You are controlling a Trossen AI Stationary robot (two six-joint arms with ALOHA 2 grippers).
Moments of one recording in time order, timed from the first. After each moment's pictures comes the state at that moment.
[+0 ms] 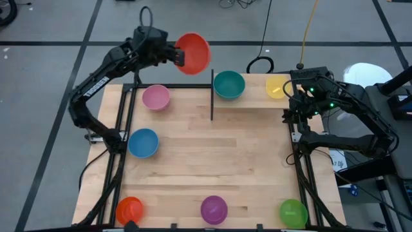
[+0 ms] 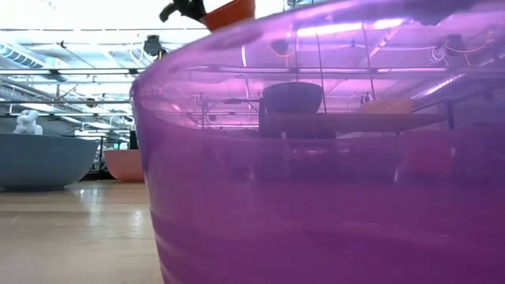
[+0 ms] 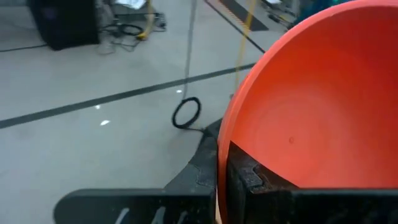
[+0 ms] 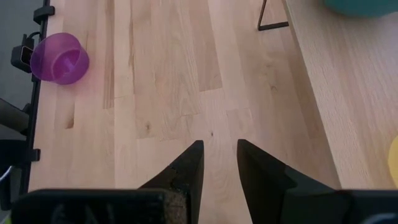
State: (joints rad) left arm 0.59 1.55 1.93 -0.84 -0.24 -0.38; right arm -0.57 0.85 1.30 -1.46 -0.36 -0.30
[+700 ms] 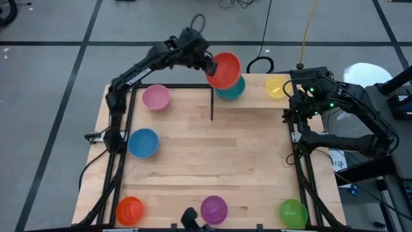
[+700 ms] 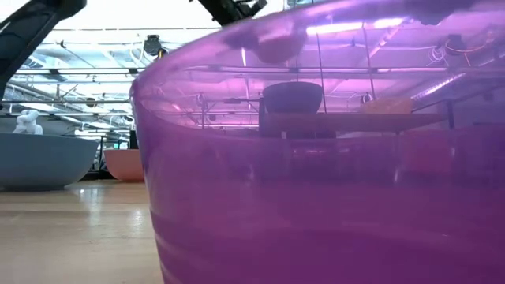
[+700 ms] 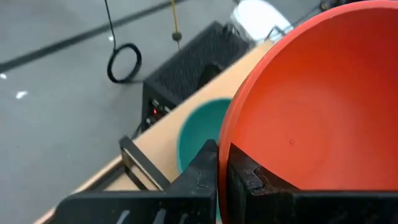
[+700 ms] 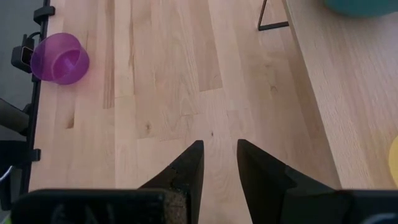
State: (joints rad) left arm 0.55 2.00 2.30 -0.94 0.07 -0.32; right arm -0.57 0.85 1.30 -1.46 -0.36 -0.30
